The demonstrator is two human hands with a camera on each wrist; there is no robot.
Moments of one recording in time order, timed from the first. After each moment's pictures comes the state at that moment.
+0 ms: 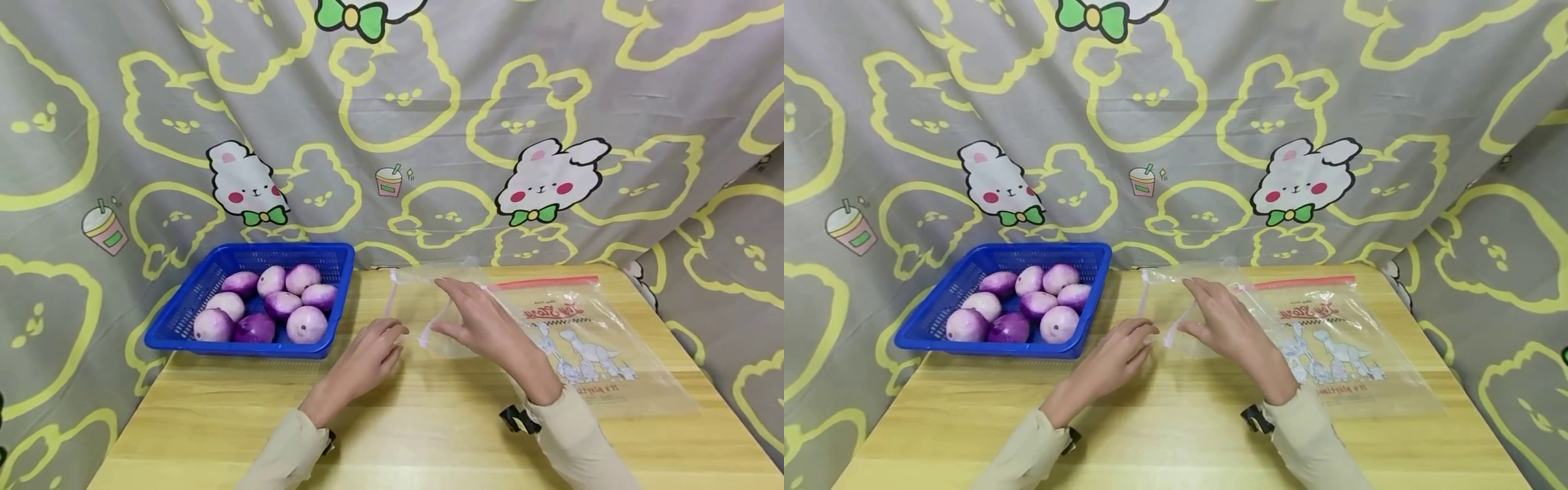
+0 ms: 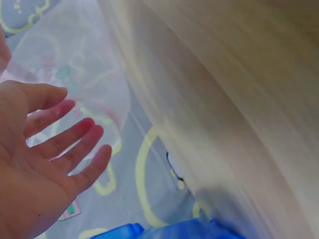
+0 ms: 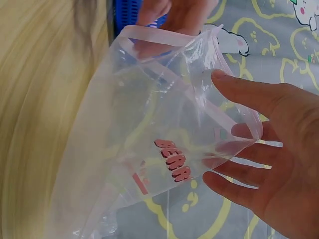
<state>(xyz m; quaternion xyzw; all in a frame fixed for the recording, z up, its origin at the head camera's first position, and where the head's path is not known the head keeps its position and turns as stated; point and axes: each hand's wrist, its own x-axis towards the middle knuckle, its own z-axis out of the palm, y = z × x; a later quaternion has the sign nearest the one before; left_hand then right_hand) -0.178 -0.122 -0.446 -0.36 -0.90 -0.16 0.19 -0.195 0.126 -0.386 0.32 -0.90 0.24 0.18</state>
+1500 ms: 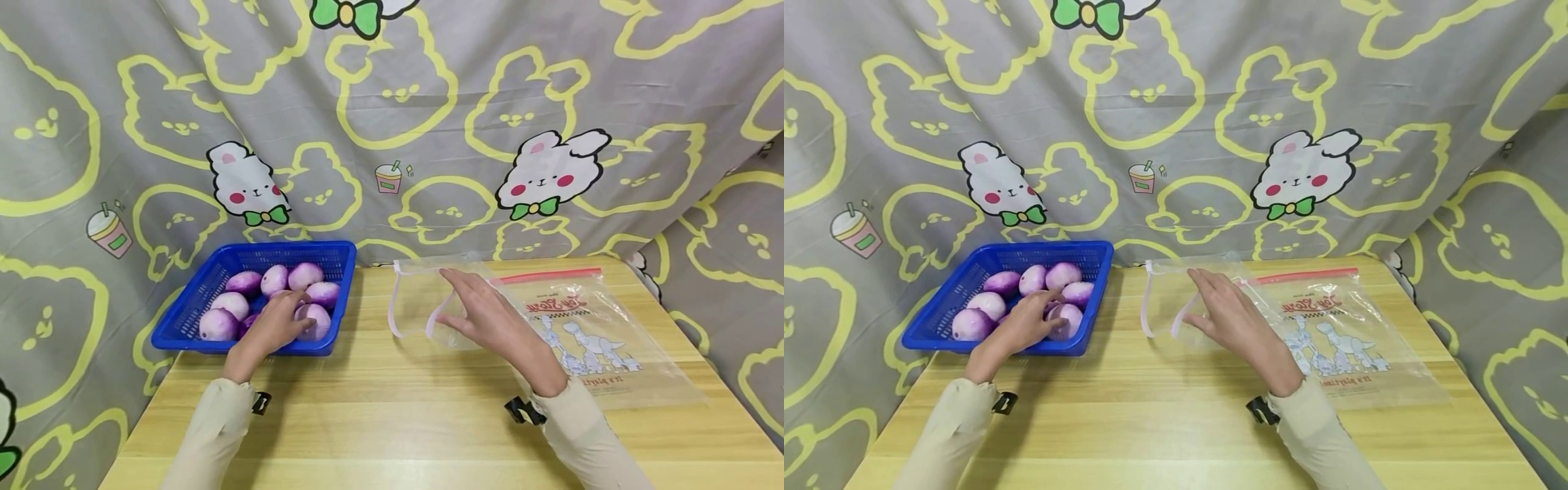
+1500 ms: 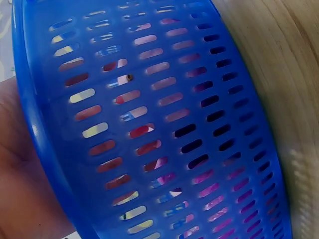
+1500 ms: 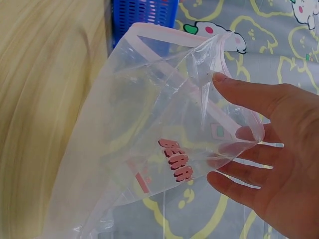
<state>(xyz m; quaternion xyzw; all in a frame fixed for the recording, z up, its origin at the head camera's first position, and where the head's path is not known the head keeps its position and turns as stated) -0.211 -0.262 -0.397 -0.20 -0.96 -0.19 0.10 -0.192 0.131 -0.384 0.29 -0.91 0.24 0.16</state>
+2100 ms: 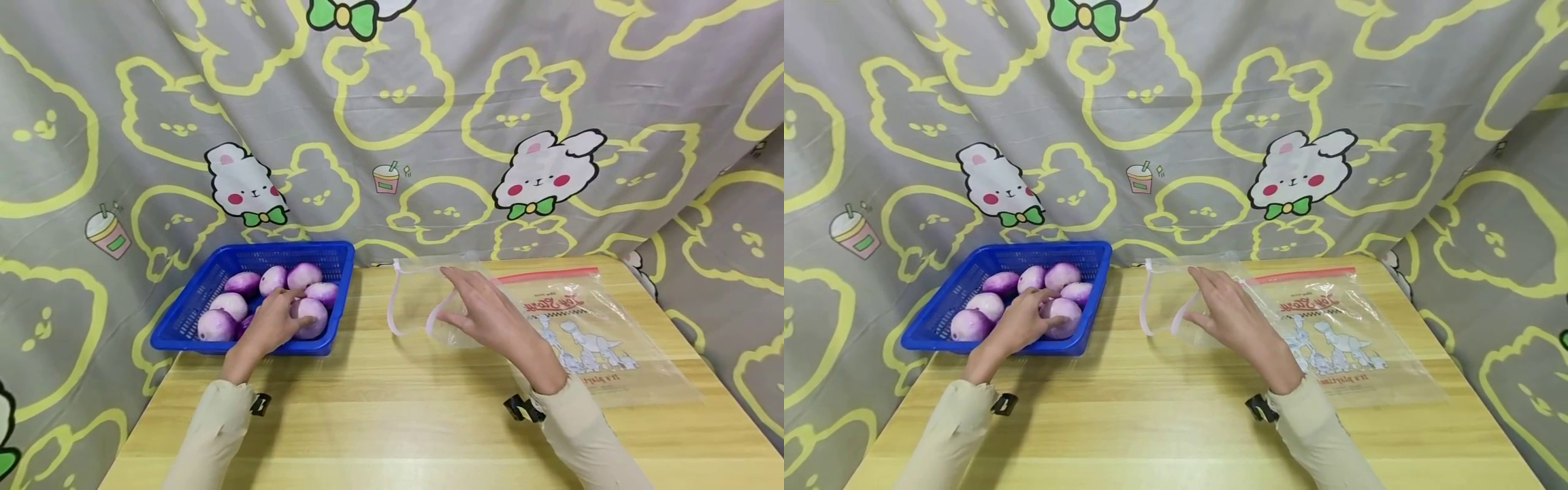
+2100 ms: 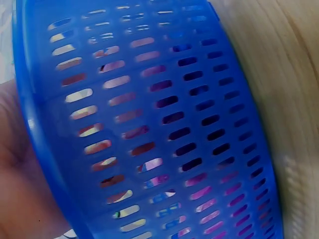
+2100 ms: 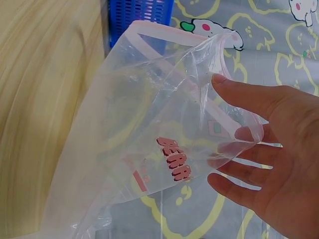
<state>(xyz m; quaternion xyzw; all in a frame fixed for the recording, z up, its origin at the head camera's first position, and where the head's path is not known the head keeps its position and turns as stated) -0.210 -0.264 -0.400 -0.14 -0.96 -0.20 0.11 -0.194 0.137 -0.384 0.30 -0.90 0.23 0.19</state>
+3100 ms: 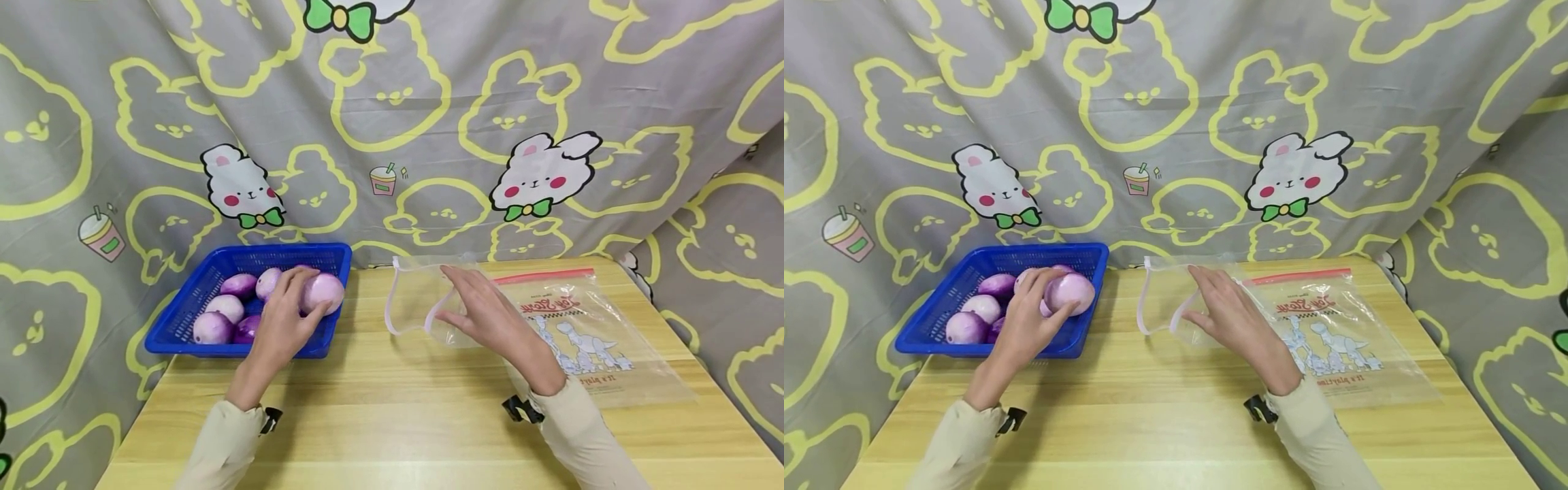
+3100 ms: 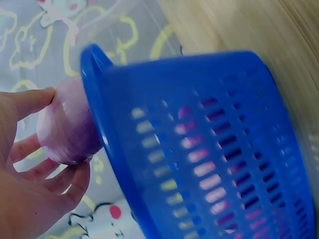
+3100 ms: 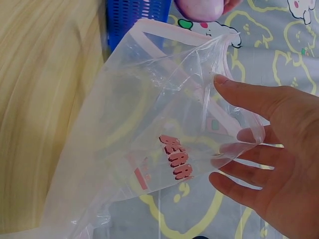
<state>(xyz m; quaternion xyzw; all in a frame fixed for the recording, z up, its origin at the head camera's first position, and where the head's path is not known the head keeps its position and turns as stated) -0.188 -0.214 -0.376 -0.21 -0.89 -0.27 0.31 -0.191 0.138 -0.378 0.29 -0.91 0.24 0.18</state>
